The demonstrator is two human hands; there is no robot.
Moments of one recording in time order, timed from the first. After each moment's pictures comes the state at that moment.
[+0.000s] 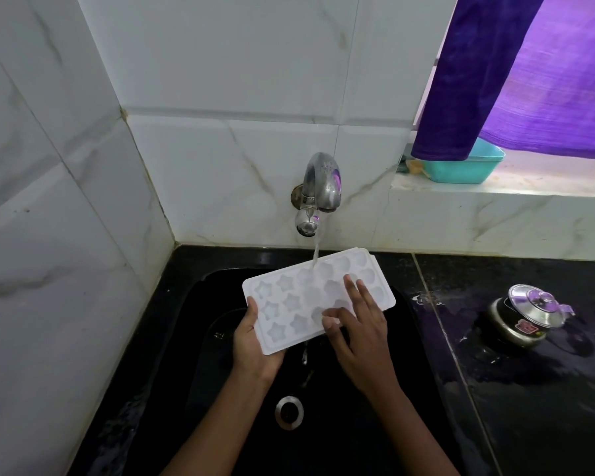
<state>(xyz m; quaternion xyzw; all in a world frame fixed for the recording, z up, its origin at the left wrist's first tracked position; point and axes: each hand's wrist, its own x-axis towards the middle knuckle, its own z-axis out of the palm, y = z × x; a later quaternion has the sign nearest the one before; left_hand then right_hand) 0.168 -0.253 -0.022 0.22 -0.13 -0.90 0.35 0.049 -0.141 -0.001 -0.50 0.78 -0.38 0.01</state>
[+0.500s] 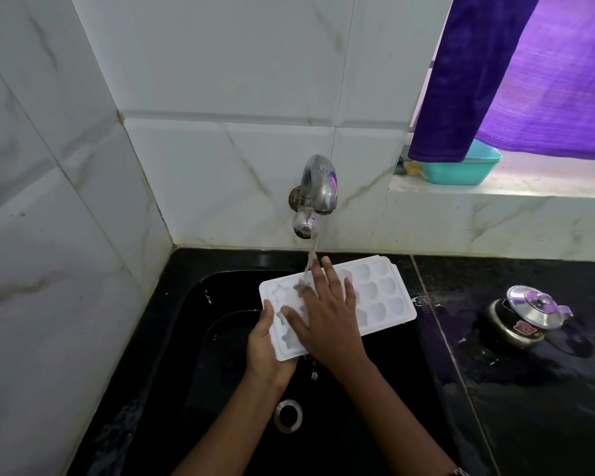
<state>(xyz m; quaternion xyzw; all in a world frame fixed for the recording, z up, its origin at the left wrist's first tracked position) 0.154 -0.240 -0.015 0.20 -0.10 -0.92 0.31 0.061 -0.189 0.017 -0.56 0.80 -0.18 -0.05</state>
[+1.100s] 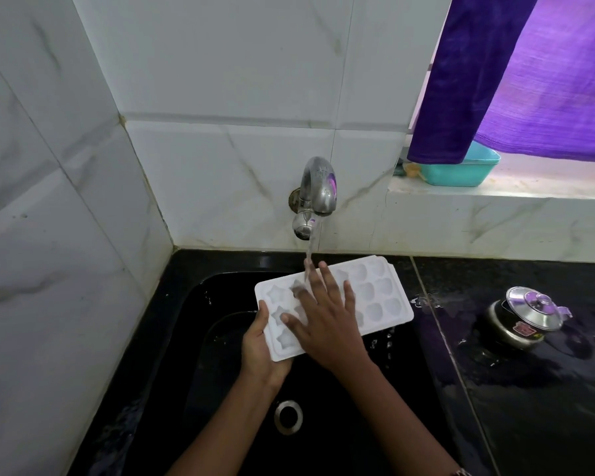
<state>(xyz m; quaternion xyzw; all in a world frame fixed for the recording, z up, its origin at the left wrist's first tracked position) 0.158 -0.244 -0.016 0.19 -0.09 -0.93 0.31 0.059 -0.188 0.015 -0.57 0.80 -0.15 -0.06</state>
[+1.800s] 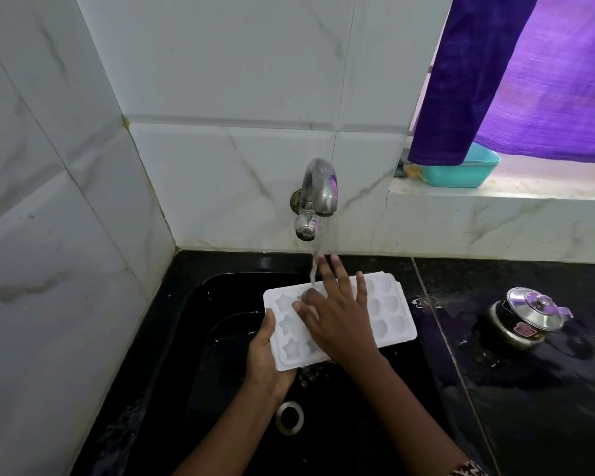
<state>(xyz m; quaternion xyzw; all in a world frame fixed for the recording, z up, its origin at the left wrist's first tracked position) 0.161 -0.235 -0.027 0.21 -0.13 -0.93 0.28 0.049 -0.185 0.019 -0.56 0.81 -0.15 -0.09</state>
